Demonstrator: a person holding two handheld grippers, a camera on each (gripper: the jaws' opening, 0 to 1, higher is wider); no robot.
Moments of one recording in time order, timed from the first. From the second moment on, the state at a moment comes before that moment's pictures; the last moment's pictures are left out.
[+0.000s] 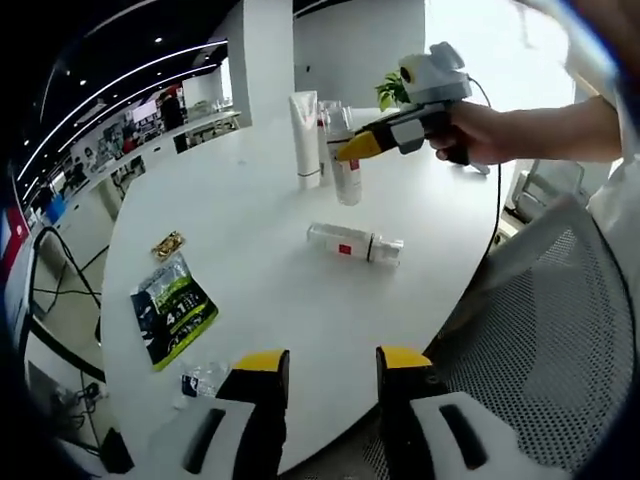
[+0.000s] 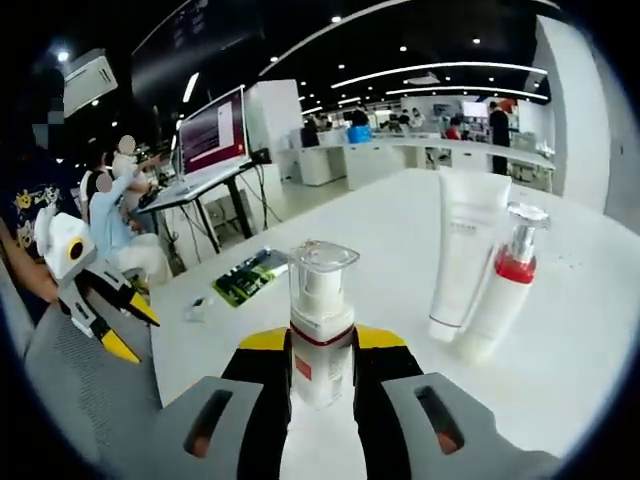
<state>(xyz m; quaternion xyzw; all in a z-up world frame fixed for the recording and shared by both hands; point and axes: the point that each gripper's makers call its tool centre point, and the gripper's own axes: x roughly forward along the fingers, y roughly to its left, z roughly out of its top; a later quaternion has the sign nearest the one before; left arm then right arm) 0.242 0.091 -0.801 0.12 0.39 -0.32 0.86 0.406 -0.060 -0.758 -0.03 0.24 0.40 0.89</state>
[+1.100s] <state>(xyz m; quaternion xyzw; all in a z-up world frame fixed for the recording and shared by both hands) 0.241 0.091 -0.809 0.12 0.41 -0.31 0.85 0.472 -0.083 -0.793 -0.09 0.15 0.37 0.91</state>
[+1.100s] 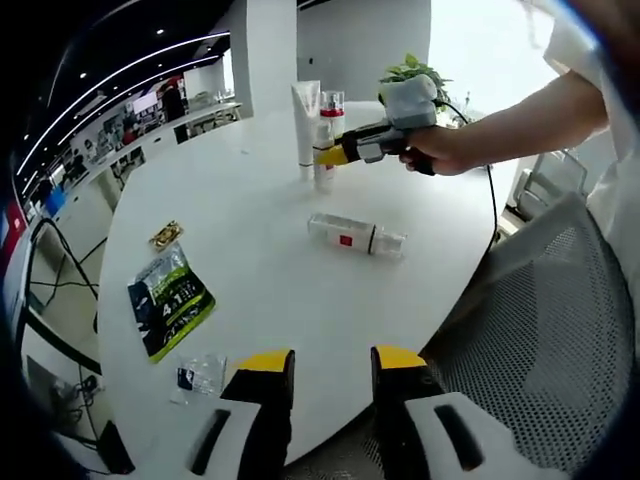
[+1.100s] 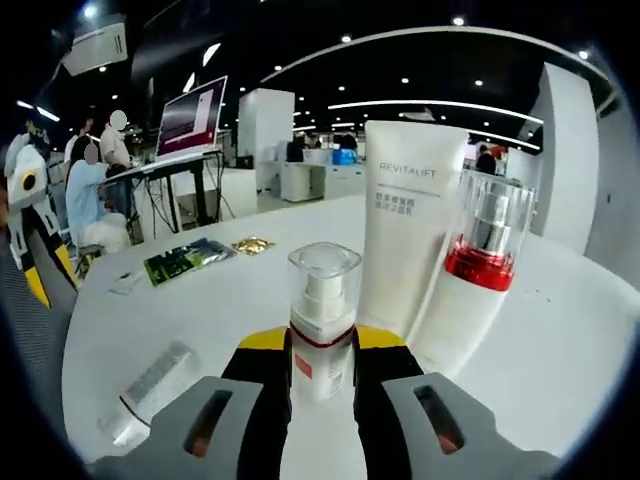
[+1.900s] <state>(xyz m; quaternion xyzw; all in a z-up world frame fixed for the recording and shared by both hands) 0.239 0.090 -0.807 0.12 0.41 -0.32 0.85 0.487 -0.091 -0.793 -0.10 0.16 0.35 0.92</state>
